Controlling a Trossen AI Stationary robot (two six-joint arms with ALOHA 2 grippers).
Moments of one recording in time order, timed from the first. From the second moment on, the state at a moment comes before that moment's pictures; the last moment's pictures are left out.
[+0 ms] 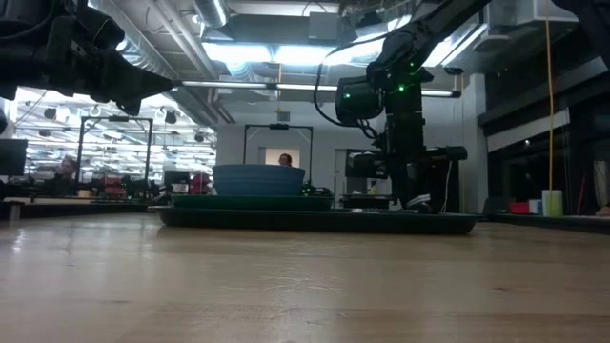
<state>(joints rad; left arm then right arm) 0.29 0.18 0.07 0.05 0.16 -0.04 -0.35 1.90 1.29 -0.93 0.26 1.23</state>
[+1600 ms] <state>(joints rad) 0.29 0.18 0.07 0.05 0.16 -0.07 -0.35 1.91 1.29 -0.93 0.26 1.23</state>
